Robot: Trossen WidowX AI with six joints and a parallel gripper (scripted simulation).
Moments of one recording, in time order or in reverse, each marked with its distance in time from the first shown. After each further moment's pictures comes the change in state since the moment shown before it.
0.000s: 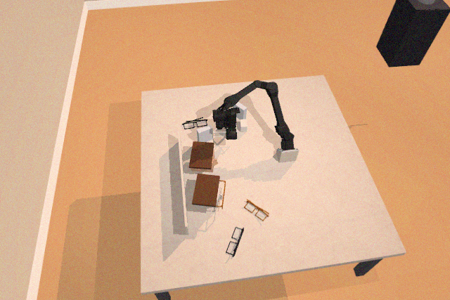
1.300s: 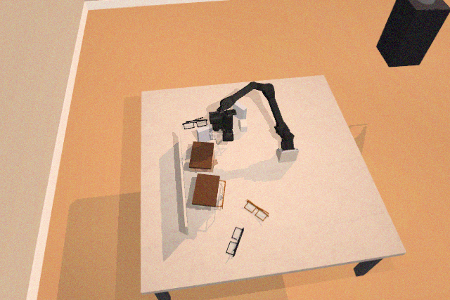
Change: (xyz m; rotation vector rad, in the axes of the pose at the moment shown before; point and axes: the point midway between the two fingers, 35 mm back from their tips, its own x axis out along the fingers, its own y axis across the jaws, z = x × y) arm 0.000 0.012 0.020 -0.002 0.001 -0.001
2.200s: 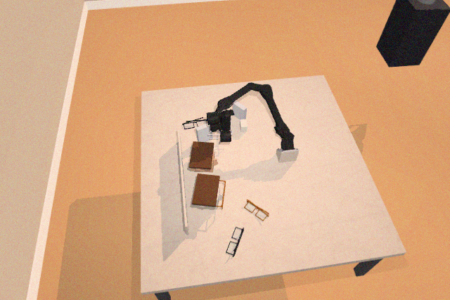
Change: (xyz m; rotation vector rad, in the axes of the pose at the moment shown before) arm 0.000 0.004 0.014 0.002 -0.001 0.000
